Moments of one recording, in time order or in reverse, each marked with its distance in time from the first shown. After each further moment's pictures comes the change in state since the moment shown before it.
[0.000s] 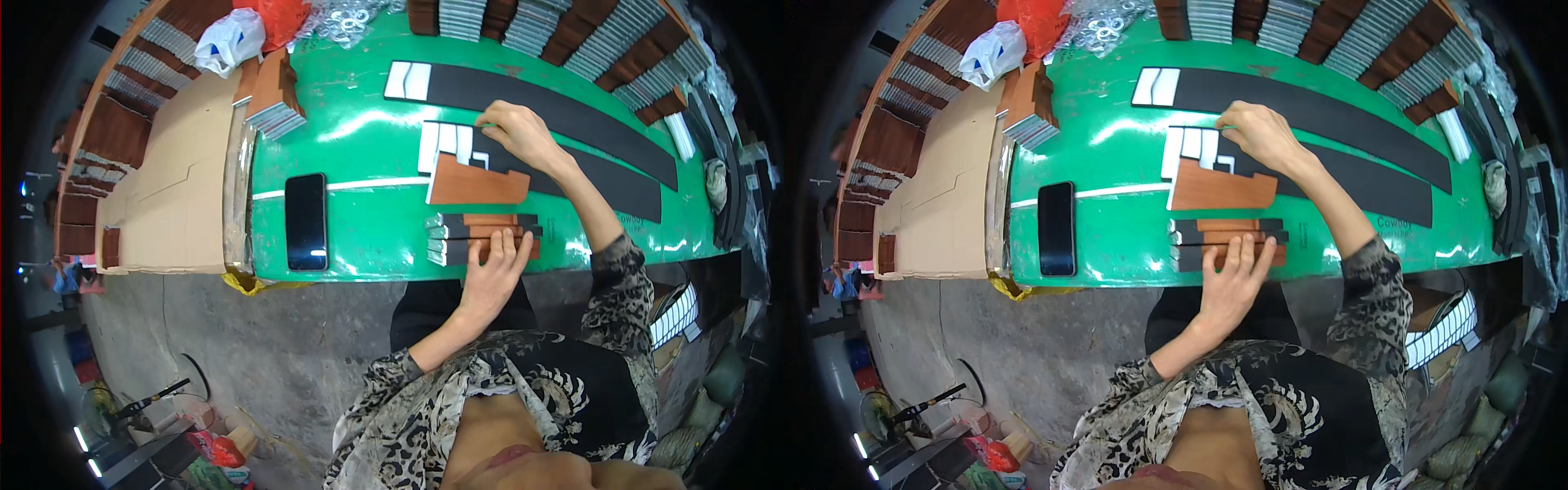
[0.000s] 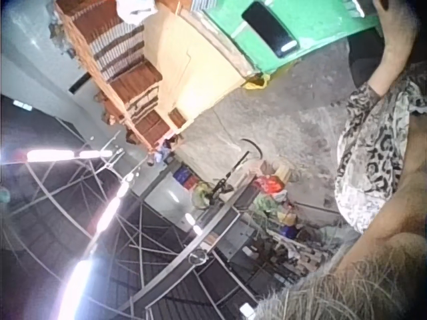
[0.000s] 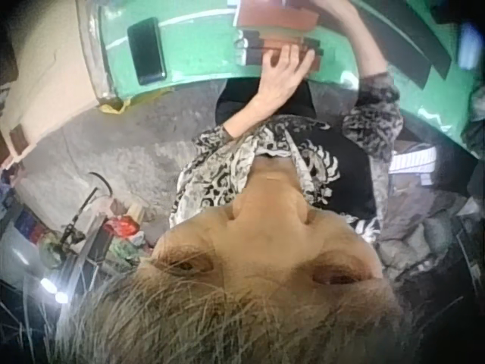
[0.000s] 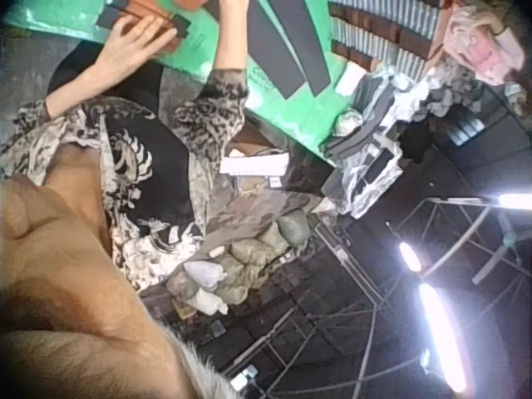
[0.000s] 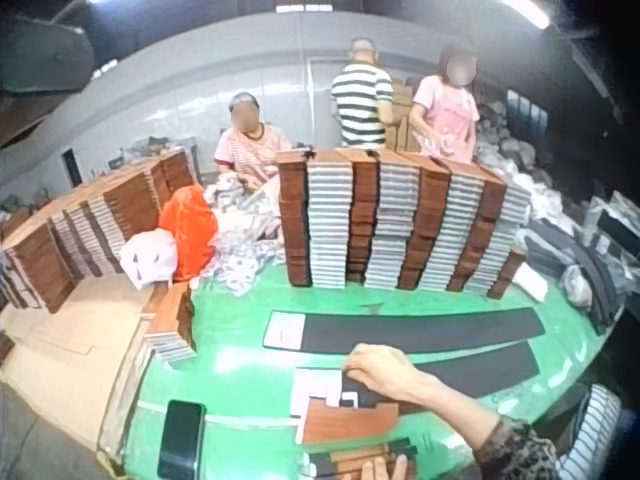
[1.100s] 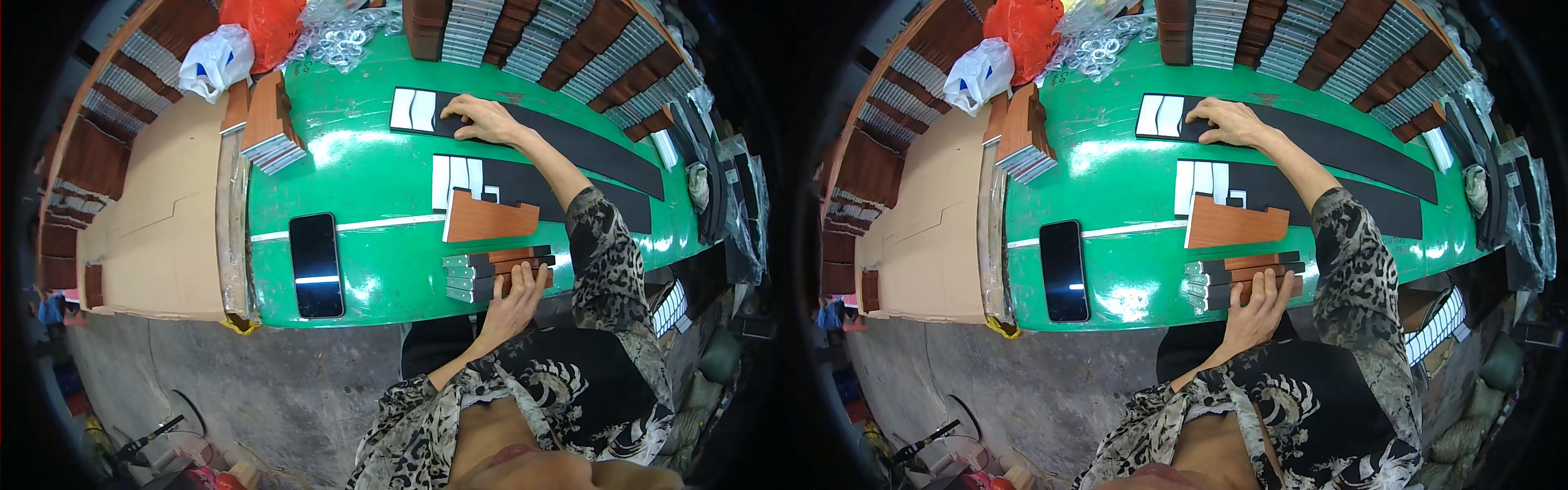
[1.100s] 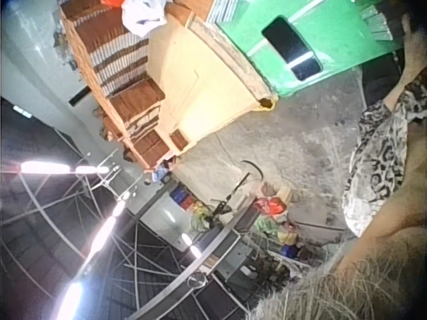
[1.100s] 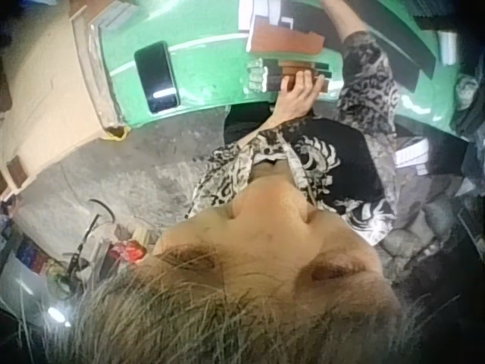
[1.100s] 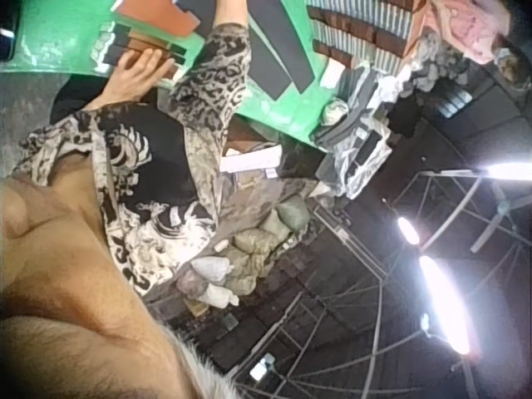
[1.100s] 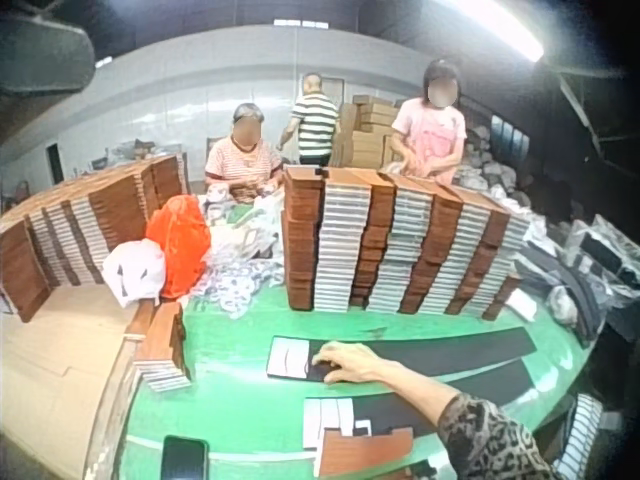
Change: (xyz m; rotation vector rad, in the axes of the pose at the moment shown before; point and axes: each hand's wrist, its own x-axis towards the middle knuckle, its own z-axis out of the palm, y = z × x) left_hand -0.005 -0.002 0.018 -0.002 0.047 0.004; right_hand 0.101 0.044 0.041 -0.052 -0.274 0.096
